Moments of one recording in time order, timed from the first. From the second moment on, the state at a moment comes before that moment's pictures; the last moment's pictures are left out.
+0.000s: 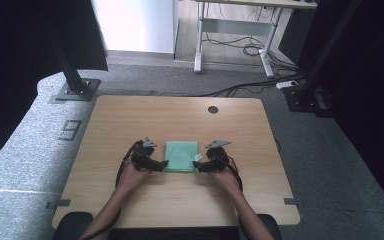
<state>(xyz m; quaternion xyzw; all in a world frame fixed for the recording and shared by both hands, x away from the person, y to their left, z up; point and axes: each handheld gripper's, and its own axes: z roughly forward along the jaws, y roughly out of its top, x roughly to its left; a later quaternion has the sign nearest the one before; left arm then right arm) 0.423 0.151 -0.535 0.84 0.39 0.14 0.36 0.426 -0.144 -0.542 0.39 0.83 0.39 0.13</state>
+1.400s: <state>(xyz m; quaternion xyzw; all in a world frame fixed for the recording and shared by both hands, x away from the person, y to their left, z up) 0.360 0.183 -0.503 0.85 0.36 0.15 0.36 0.369 -0.169 -0.505 0.35 0.85 0.38 0.15</state>
